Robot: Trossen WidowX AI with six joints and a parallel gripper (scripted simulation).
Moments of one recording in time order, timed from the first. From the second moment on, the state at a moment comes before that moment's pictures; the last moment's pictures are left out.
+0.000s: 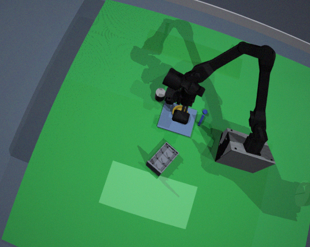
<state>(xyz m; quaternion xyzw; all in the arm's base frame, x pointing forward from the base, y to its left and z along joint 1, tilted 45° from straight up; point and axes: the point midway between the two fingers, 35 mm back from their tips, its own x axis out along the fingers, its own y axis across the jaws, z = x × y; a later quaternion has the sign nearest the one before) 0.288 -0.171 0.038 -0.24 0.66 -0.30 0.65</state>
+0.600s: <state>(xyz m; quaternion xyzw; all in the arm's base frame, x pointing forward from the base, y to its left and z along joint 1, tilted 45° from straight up) 0.288 -0.190 0.020 -0.24 0.66 -0.30 0.65</state>
